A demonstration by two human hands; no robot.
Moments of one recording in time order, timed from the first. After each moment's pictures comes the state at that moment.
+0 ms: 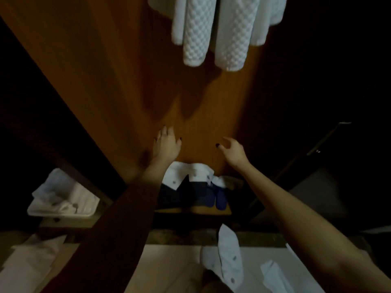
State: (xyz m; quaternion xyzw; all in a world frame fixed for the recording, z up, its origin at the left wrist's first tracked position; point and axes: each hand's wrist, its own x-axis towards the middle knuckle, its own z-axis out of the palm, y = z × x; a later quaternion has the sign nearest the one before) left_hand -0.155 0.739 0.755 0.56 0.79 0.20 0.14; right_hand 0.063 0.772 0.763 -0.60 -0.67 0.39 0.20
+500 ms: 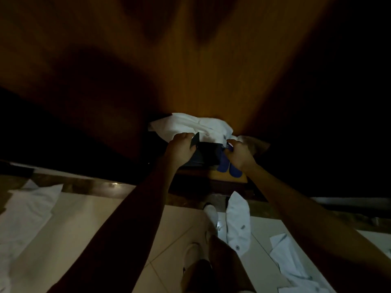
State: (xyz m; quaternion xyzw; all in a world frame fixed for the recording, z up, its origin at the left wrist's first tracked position) left_hand -0.166 0.785 0.452 0.60 0.74 0.12 0.28; right_hand 0.036 0.845 0.472 -0.58 -0.71 0.40 -0.03
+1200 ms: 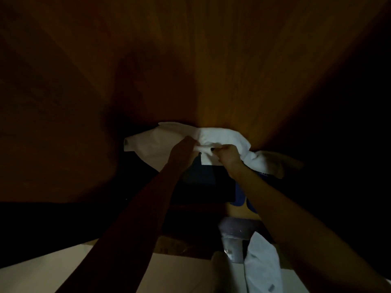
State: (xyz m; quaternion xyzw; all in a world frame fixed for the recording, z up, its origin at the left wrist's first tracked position) left_hand -0.206 0.934 0.195 0.63 0.73 0.08 0.25; right_hand -0.054 0.977 0.231 -0.66 -0.49 0.56 0.11
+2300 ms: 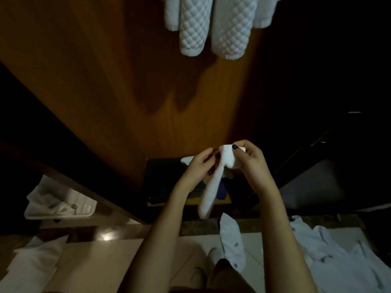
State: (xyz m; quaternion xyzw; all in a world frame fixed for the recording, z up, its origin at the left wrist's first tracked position) left_hand -0.069 0.695 0.749 0.46 0.52 0.42 0.59; right_hand 0.087 0.700 0.809 -0.51 -0.52 0.56 0.39
